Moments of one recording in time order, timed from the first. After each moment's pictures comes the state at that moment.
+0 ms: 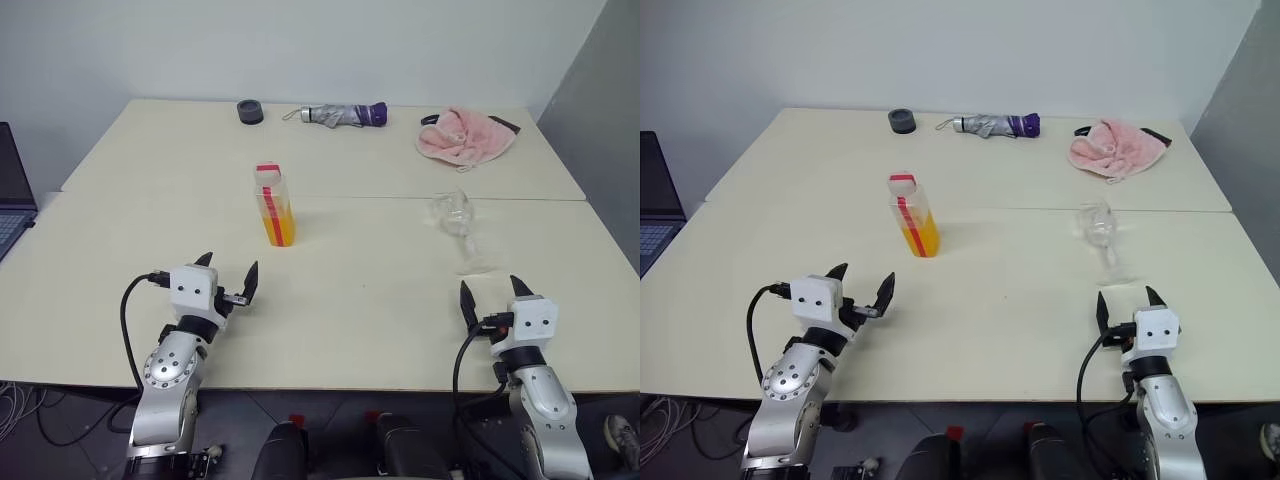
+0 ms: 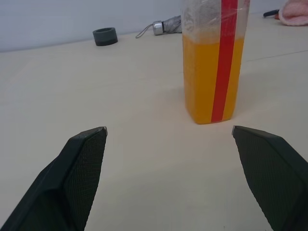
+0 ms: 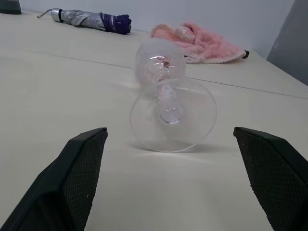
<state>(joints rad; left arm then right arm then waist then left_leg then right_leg) 0.02 0.29 0.16 -0.16 -0.15 0.06 -0.27 0.20 -0.19 -0.14 -0.22 0.06 -0.12 0.16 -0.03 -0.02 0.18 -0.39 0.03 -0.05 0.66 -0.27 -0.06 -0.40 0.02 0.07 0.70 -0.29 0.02</state>
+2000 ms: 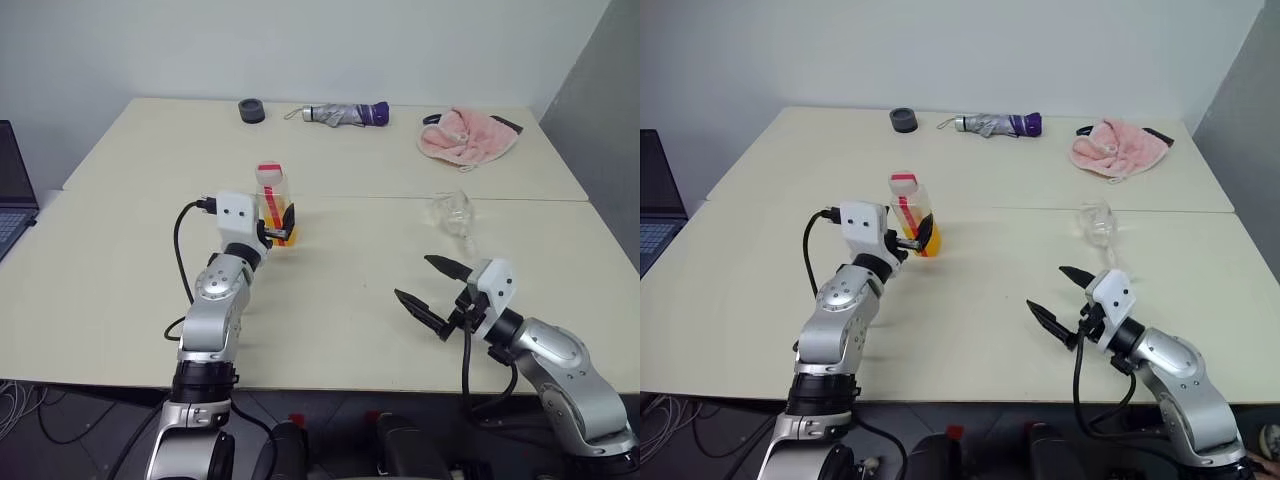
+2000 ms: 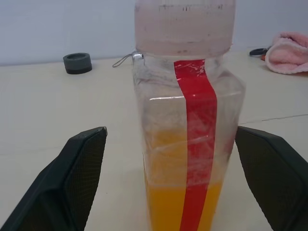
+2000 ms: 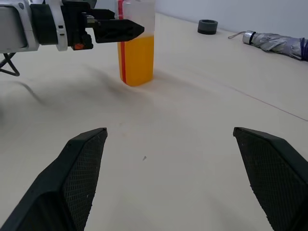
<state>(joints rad) -0.46 0.21 0.08 0.02 -0.13 0.30 -0.16 0.01 -0.50 0.00 -0.47 0.39 0.30 0.63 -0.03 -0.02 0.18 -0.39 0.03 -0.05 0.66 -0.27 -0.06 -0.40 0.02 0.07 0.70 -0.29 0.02</state>
